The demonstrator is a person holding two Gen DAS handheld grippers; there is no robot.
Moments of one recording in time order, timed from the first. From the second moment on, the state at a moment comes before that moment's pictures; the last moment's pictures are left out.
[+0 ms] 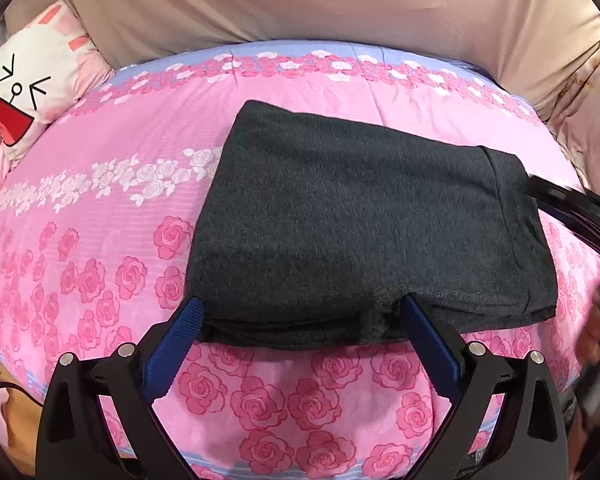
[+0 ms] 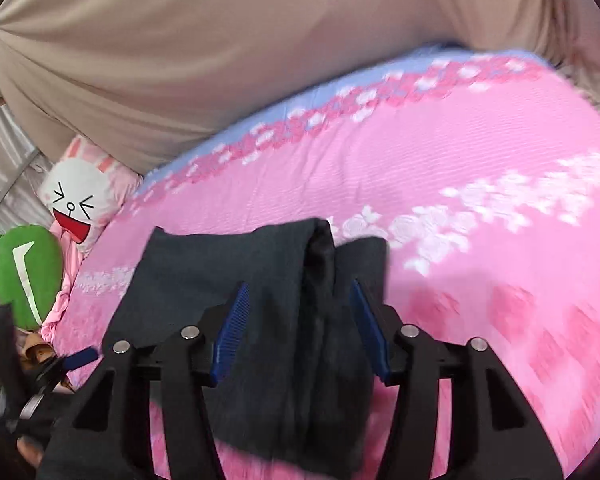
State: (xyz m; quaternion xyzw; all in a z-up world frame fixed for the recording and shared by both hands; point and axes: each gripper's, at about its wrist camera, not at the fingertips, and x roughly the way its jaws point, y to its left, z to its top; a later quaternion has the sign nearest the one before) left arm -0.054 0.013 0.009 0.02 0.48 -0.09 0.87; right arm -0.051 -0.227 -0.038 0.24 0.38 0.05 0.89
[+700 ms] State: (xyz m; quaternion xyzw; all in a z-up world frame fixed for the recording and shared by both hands) left arm -0.038 0.007 0.001 0.04 0.47 -0.09 0.88; right arm -0.138 -0.209 -0.041 0.26 0.37 0.07 0.89
